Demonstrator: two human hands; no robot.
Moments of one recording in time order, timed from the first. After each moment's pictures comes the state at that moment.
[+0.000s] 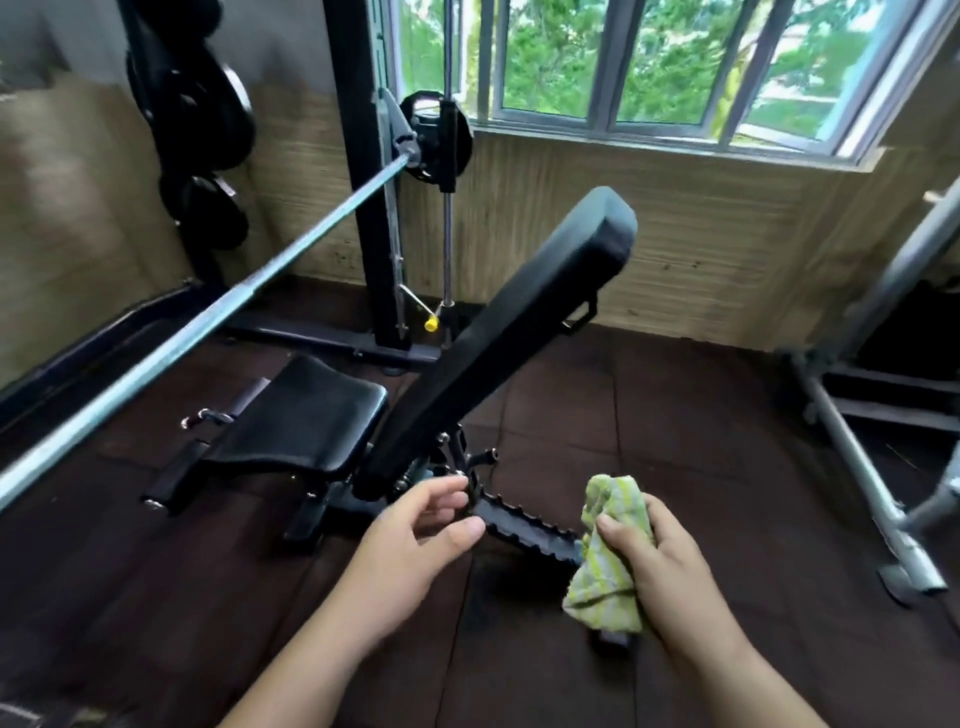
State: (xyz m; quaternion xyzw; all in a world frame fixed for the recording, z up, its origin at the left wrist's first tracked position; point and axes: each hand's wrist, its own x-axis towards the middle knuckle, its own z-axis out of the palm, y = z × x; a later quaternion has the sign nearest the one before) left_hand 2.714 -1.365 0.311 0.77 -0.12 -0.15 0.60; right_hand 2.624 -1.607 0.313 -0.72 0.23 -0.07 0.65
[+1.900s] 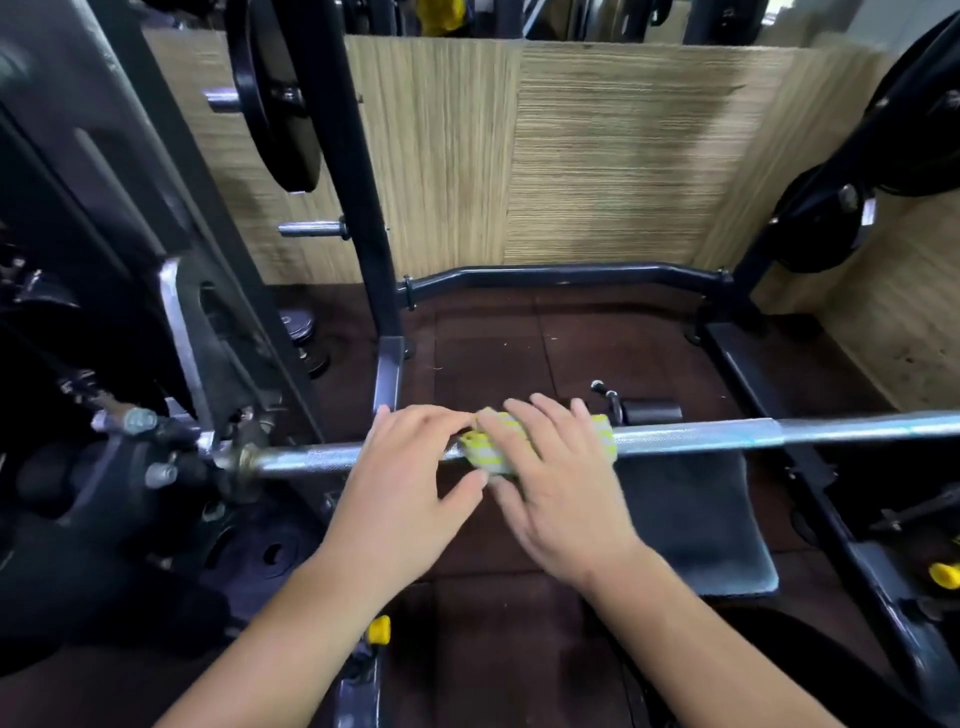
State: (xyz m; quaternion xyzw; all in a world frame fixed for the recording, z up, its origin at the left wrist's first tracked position) left_hand 2.846 -1.132 0.344 0.88 0.36 0.22 0.23; right_hand 3.012 -1.221 0.305 -0.74 -0.64 -0.06 0.20
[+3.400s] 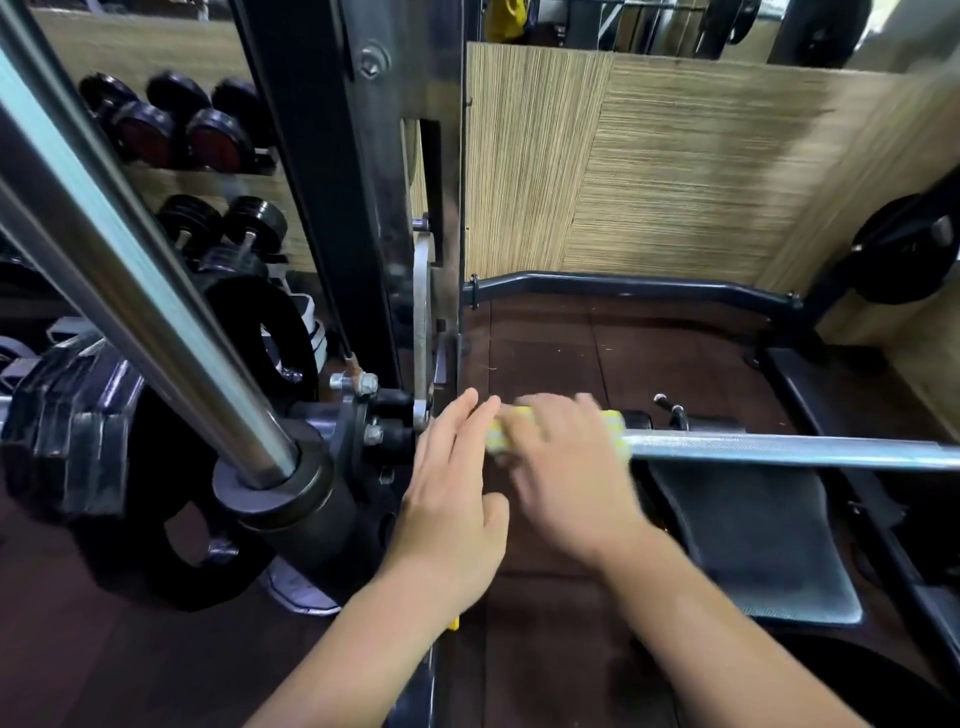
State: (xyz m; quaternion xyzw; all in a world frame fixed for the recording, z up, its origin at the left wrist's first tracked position) left_hand 2.730 -1.120 0.341 0.79 0.43 0.27 0.34; right_hand 2.888 -1.141 0.305 -0.73 -0.66 -0.11 0.11
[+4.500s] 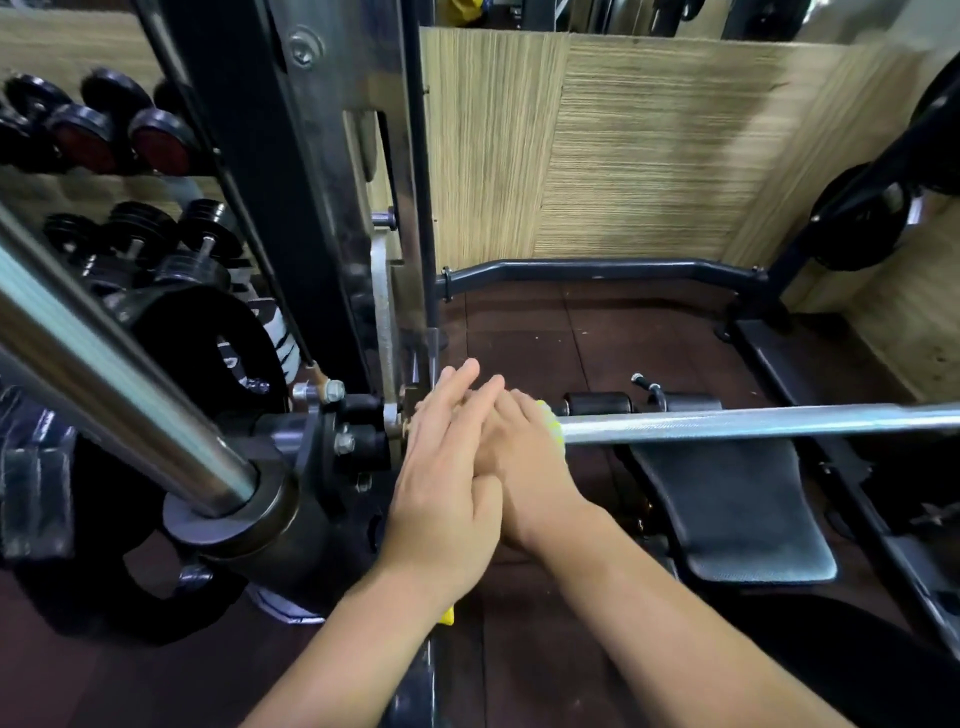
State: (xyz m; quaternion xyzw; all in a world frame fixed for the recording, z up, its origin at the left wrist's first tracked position) left_hand 2.744 -1.114 0.343 0.80 0.37 0.34 0.33; right_hand 2.860 -1.117 0.310 -0.71 -0.69 -0.05 0.07
